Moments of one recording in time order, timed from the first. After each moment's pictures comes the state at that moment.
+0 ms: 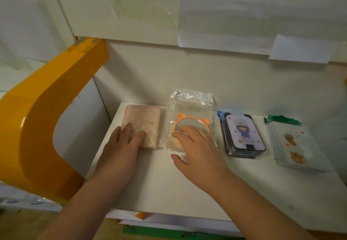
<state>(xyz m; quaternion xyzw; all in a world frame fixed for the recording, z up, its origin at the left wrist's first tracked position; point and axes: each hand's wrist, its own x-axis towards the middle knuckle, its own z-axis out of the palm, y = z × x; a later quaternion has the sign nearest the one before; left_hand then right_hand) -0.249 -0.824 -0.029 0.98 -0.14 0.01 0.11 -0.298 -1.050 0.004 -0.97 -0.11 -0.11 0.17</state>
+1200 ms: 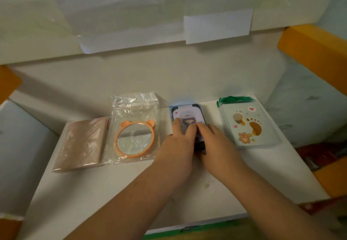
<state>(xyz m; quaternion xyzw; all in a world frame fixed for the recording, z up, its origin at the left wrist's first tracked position) -0.285 -1.088 0.017 0.95 -0.29 -0.08 0.08 -0.327 -1.214 -0.017 -0.96 0.09 -0.05 0.27</state>
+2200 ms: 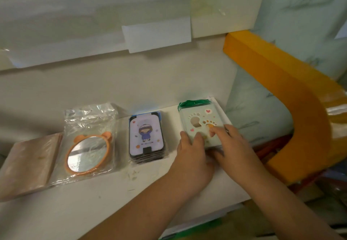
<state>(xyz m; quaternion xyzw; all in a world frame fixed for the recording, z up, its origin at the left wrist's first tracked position) -0.334 -1.203 -0.017 0.89 -0.32 -0.17 0.27 -0.397 -1.332 -0.017 -0.96 0.19 -0.09 0.21</state>
